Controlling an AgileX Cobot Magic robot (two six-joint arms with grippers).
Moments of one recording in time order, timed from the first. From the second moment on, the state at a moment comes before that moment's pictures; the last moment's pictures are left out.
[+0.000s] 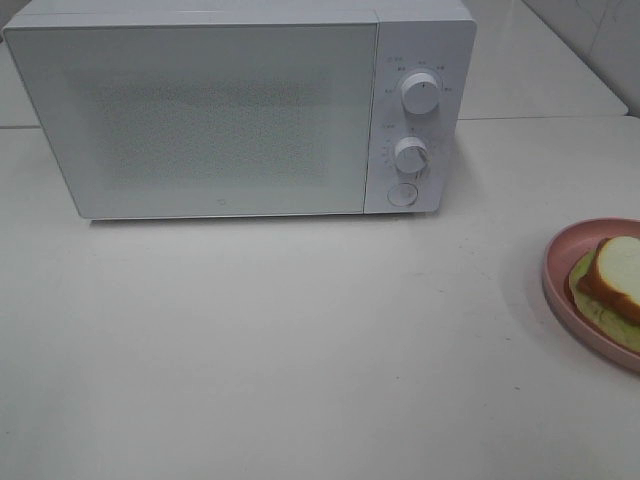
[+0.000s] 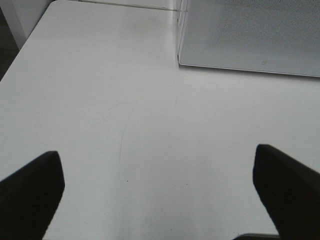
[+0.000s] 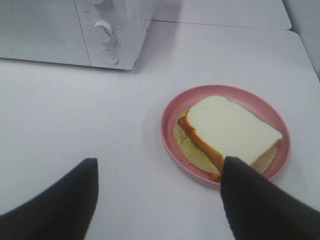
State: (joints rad) left arm 0.02 0.00 -0.52 -0.01 1.08 -0.04; right arm 0.20 -0.01 -0.50 -0.07 1.00 0.05
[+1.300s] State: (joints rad) left arm 0.02 0.00 -0.52 -0.01 1.08 -0.04; right arm 0.20 -0.01 -0.50 -0.07 1.00 0.05
